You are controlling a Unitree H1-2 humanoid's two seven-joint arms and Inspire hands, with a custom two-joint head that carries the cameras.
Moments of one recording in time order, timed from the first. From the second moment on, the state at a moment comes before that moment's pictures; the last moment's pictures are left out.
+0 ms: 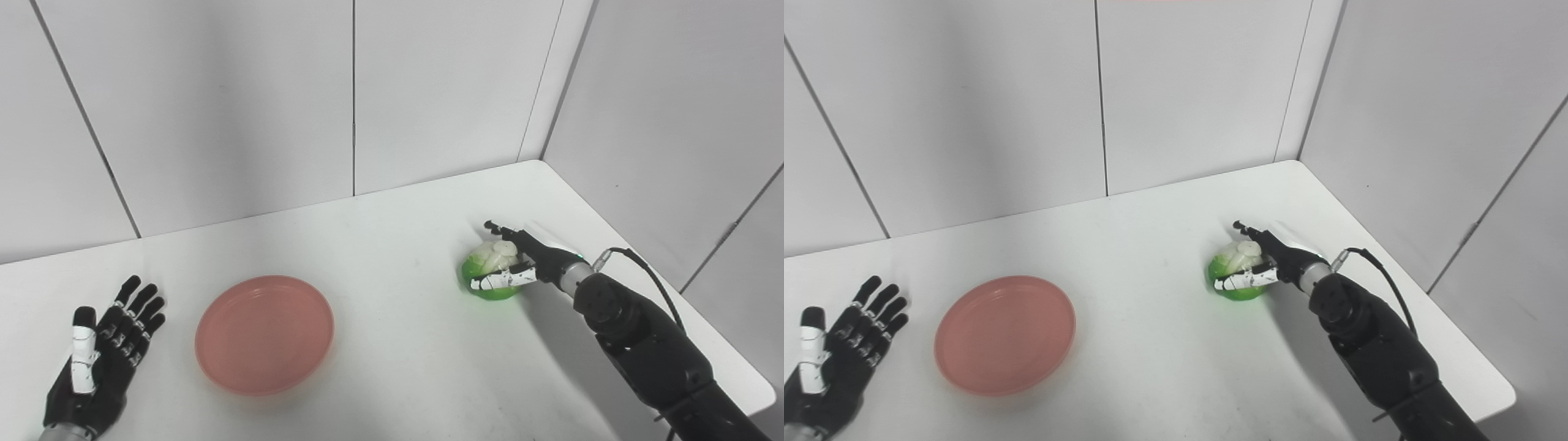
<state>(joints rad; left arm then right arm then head) -0.37 0.19 0.02 0.44 -0.35 0.00 -0.44 -0.24 -0.67 0.00 0.05 -0.37 0.31 0.25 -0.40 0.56</state>
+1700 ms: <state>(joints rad) -0.33 0.08 -0.04 0.32 -0.23 0.03 -0.21 -0.45 -0.65 0.10 -0.12 -0.35 0.28 0.41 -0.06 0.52</state>
